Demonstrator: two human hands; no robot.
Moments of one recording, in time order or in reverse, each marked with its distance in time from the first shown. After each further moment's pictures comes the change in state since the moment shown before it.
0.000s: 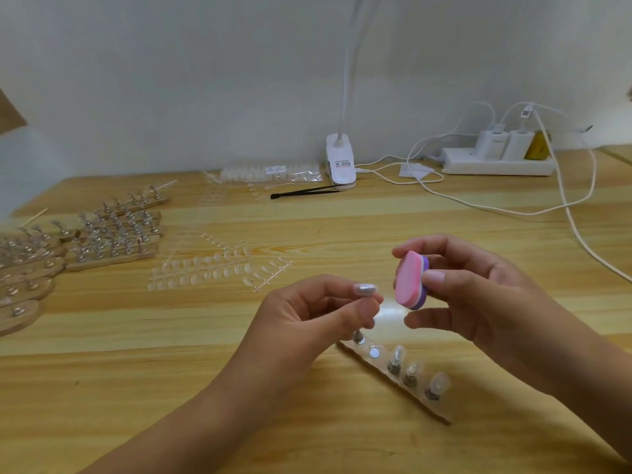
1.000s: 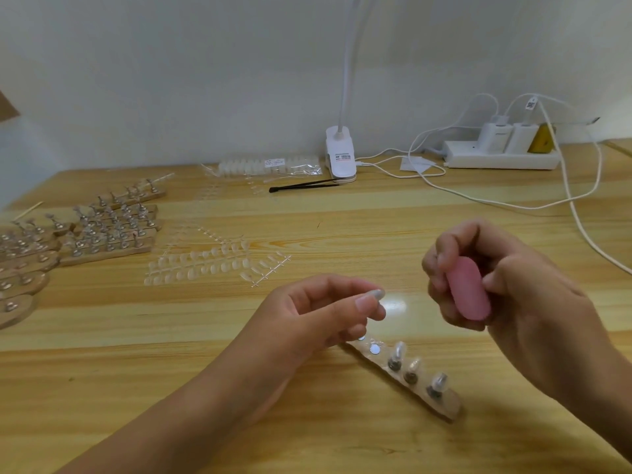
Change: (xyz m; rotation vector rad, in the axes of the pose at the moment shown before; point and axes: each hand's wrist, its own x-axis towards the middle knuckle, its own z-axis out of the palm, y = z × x) left_hand 0.001 0.005 -0.005 -0.086 -0.110 -0.169; right_hand -0.011 -0.009 0.011 -0.126 0.120 -0.161
